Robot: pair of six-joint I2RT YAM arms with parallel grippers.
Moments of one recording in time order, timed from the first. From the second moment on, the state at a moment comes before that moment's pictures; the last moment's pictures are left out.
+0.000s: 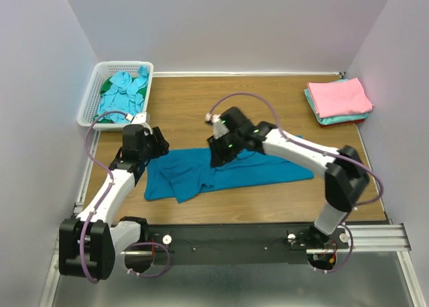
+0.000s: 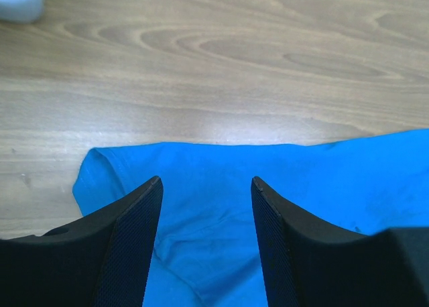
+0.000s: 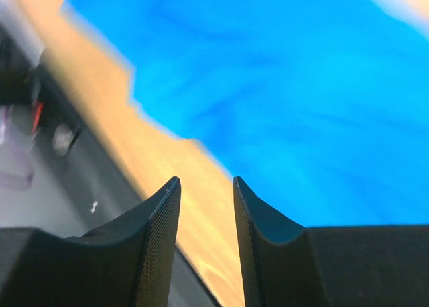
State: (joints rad) left arm -0.10 1.03 0.59 -0.10 0.09 -0.35; right arm 0.88 1.78 1.36 -0.52 -0.38 0.20
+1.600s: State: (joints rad) left arm -0.09 1.68 0.99 -0.17 0.10 -0.43; right arm -0.39 1.59 0.70 0.09 -0.43 0.68
